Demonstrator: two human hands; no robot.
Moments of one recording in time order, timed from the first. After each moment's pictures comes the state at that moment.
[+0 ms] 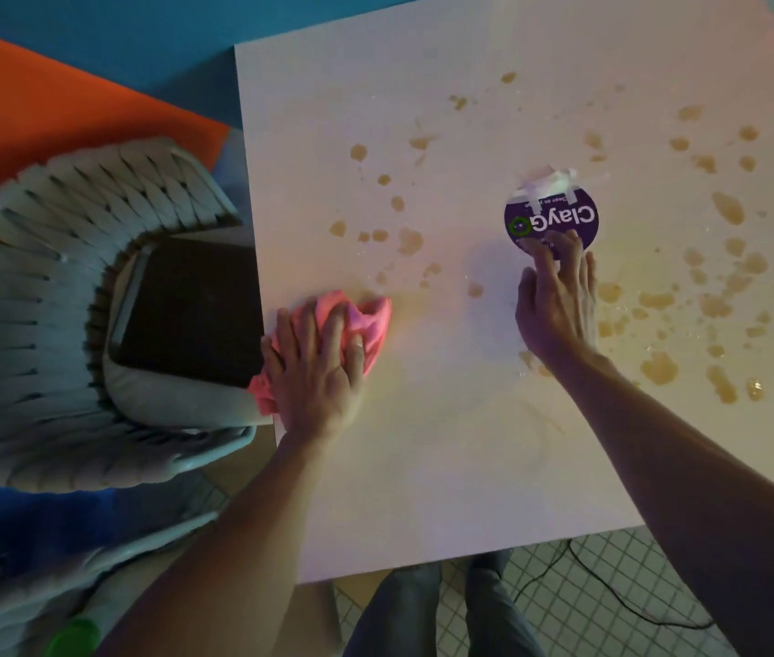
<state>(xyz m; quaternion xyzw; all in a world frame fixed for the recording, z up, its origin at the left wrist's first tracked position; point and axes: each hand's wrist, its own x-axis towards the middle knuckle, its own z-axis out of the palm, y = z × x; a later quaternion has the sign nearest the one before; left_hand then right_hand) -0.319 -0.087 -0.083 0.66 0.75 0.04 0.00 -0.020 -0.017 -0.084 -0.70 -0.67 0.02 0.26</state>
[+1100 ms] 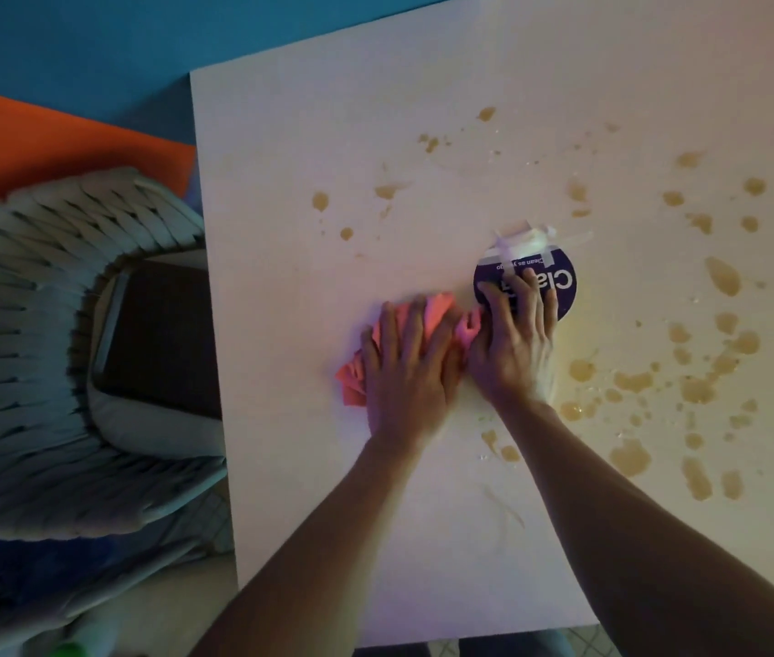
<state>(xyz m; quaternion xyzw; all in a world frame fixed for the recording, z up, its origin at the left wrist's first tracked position) -0.159 -0.002 -0.082 0.75 0.66 0.08 0.03 -0.021 0.033 -0.099 -0.70 -0.65 0.02 0.29</state>
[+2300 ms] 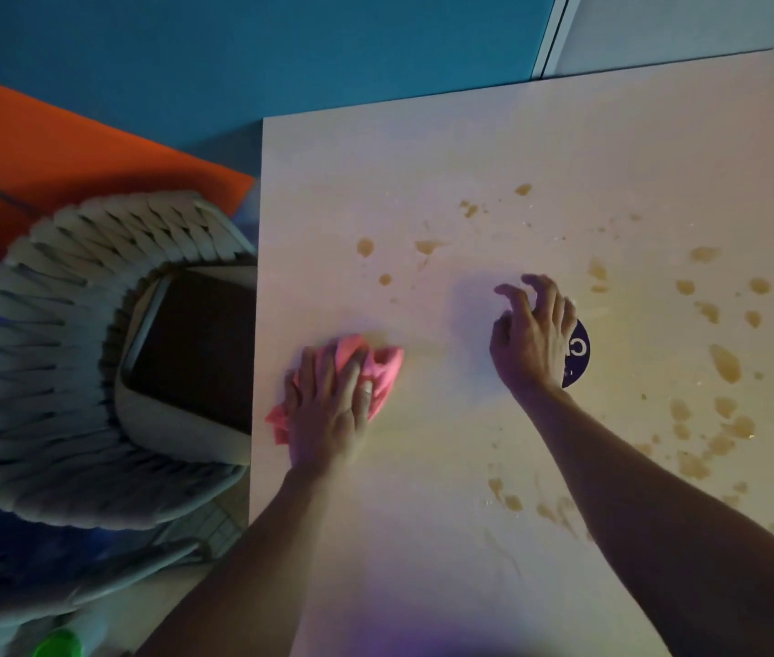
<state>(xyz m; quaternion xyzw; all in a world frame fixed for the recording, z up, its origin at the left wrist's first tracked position) -0.281 -0.005 -0.076 0.67 0.74 0.00 0.06 -0.018 0.109 -0.063 -0.70 -0.67 0.09 0.22</state>
